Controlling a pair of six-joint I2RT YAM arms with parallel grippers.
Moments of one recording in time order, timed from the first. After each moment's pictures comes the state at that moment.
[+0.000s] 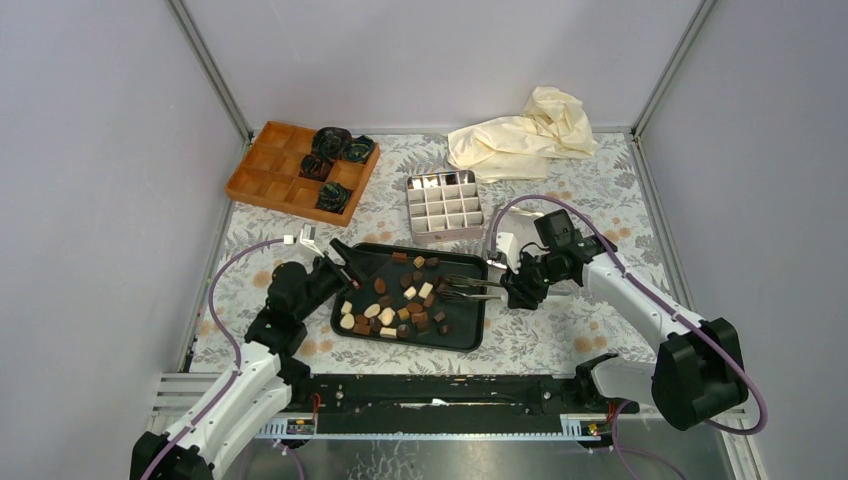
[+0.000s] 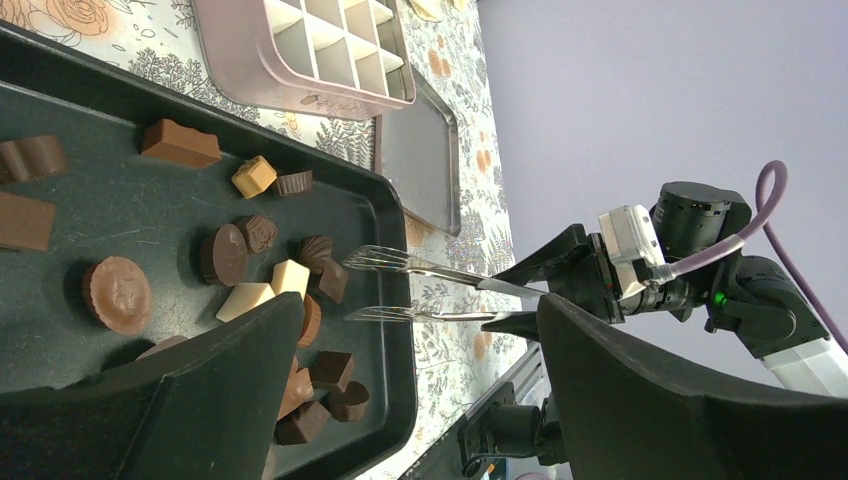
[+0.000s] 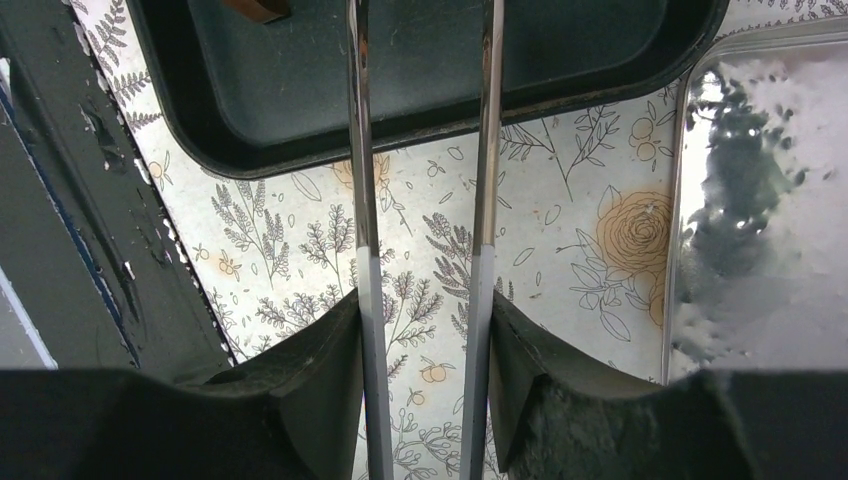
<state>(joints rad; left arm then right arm) -0.36 0.62 0.25 0.19 0.31 -1.04 0.38 1.23 0.80 -0.78 -0.56 -0.72</state>
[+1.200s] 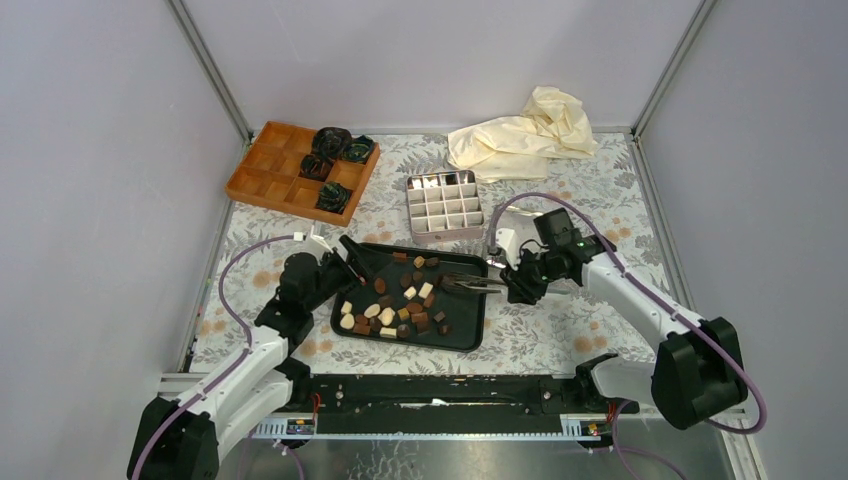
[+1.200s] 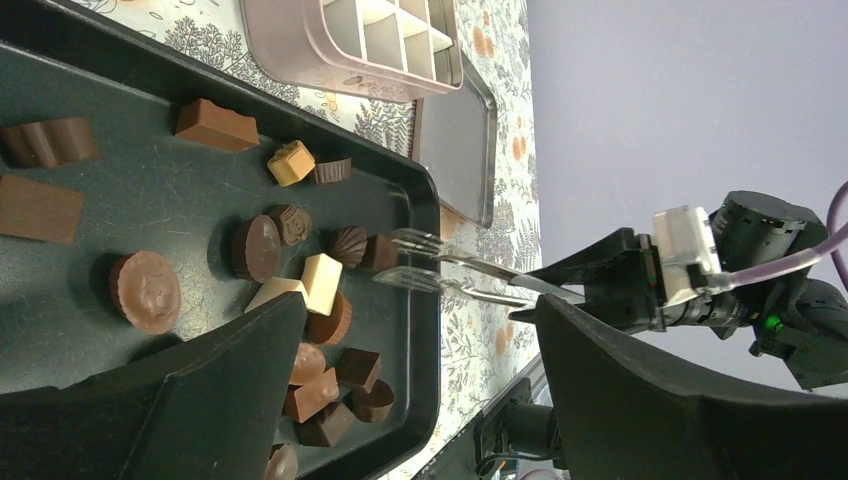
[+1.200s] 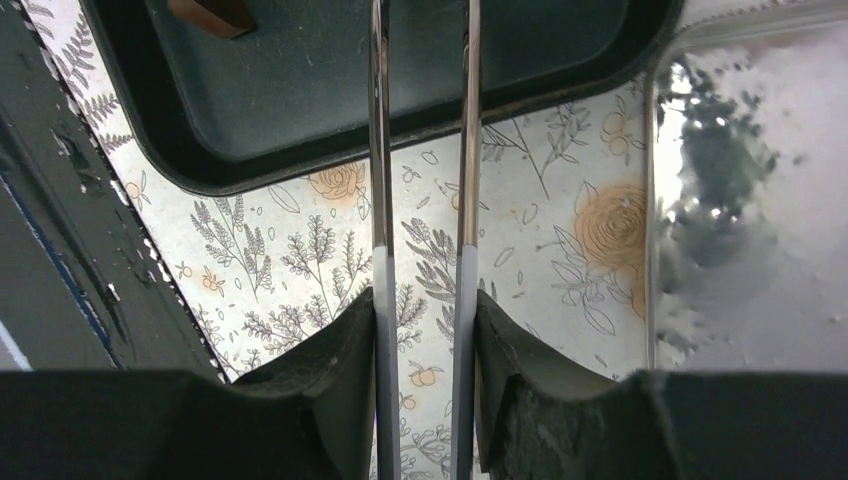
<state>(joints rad) -0.36 0.80 0.26 0.25 0.31 -1.04 0.40 1.26 0.80 -0.73 -0.50 -0.66</state>
